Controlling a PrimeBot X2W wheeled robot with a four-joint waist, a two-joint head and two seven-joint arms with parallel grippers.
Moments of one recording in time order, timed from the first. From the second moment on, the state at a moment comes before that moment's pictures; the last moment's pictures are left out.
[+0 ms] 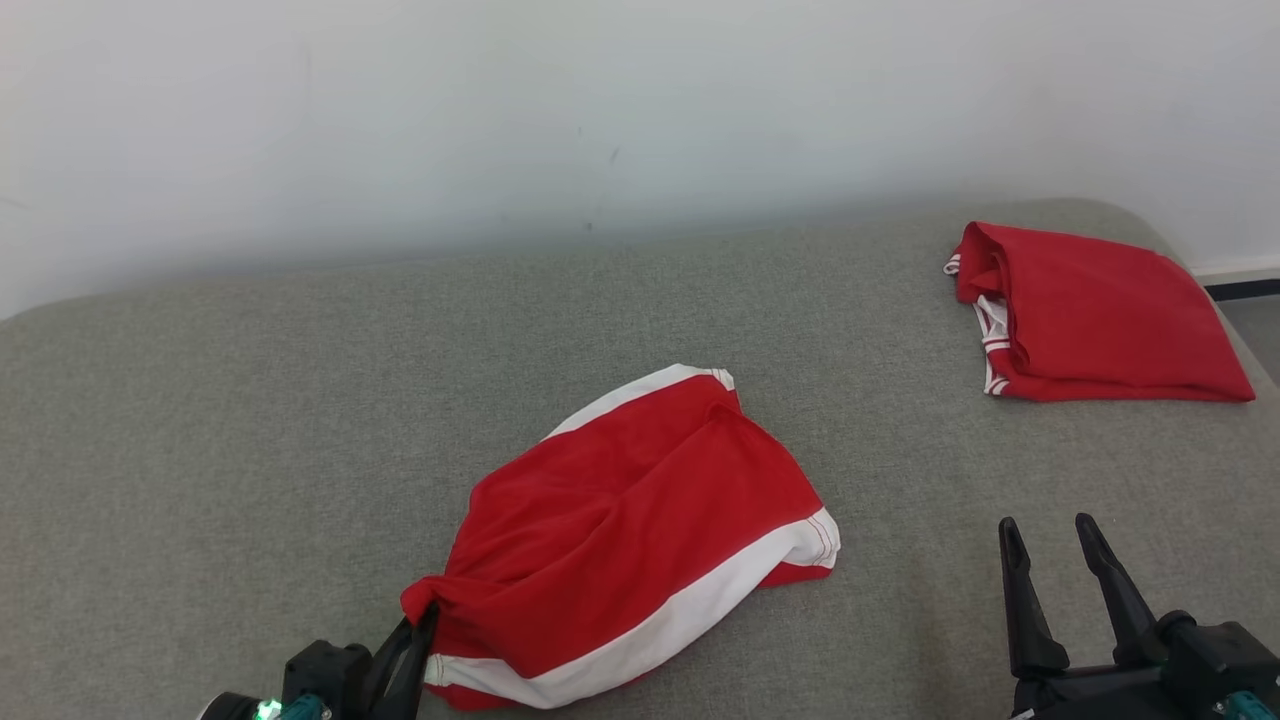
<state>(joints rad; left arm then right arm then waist) -0.19 0.25 -0.37 0.51 -0.34 -0.11 -0.25 0.02 -0.17 0.04 0.15 0.28 0.13 -0.26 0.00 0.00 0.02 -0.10</state>
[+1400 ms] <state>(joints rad) 0.08 0.15 0.04 0.11 -0.22 -0.07 -0.26 0.10 -0.13 0.00 0.12 0.28 0.13 -0.26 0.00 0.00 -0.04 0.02</state>
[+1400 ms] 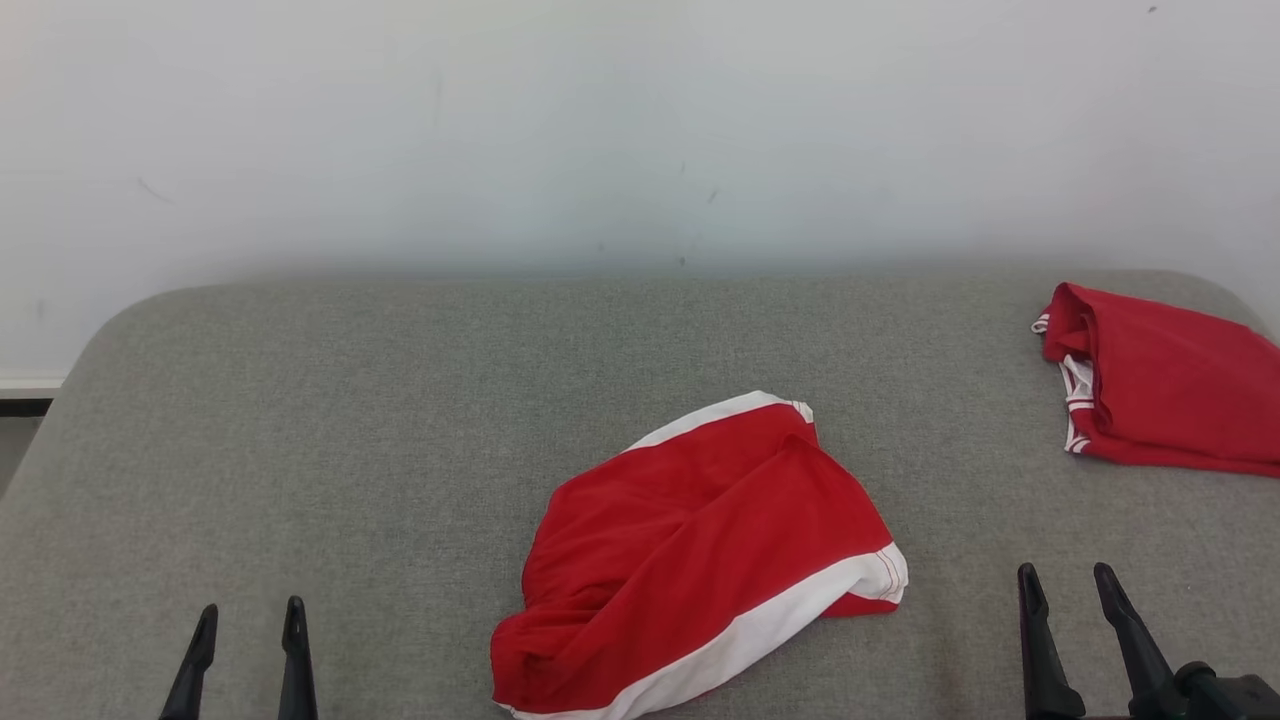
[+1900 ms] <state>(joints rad) 0.09 0.14 0.01 0.16 -0.19 -0.11 -0.26 0.10 -0.15 0.02 0.14 0.29 0.13 -0.26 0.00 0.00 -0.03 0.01</state>
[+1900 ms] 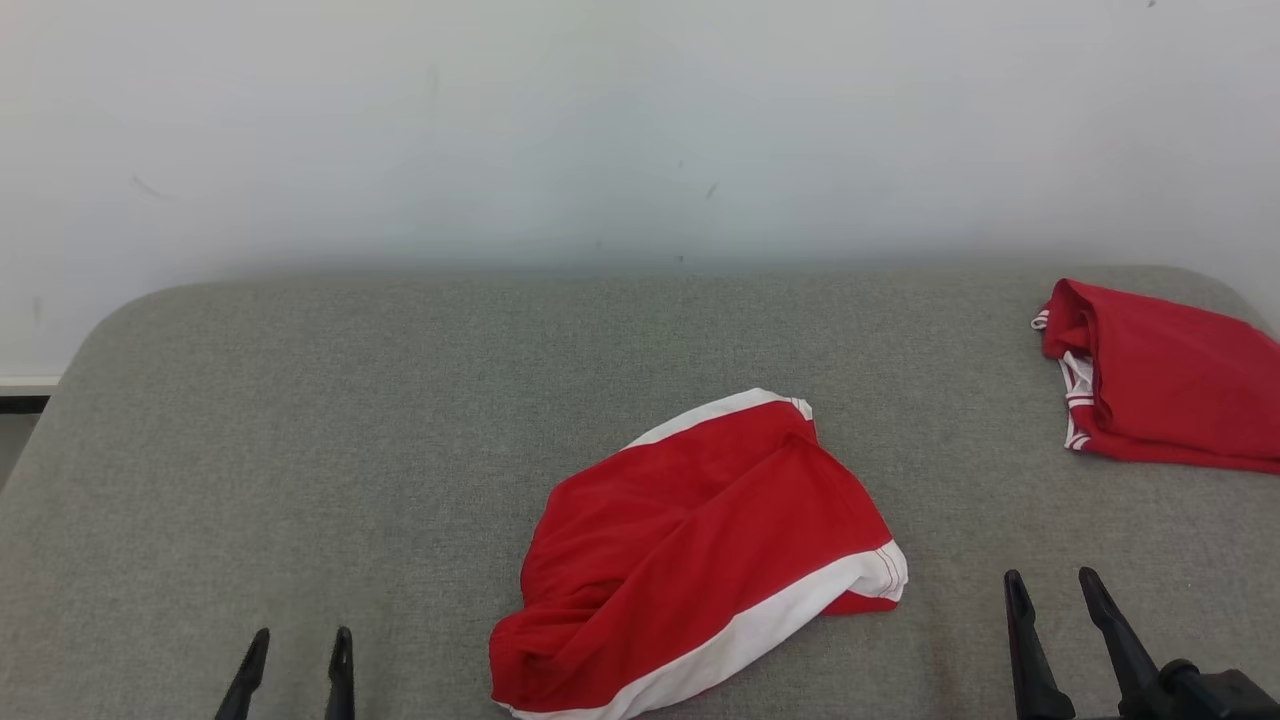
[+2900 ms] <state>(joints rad) -0.22 0.35 -0.66 0.50 -0.36 -0.13 -0.26 -0.29 -0.30 0.40 0.64 0.43 0.13 -0.26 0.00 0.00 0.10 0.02</state>
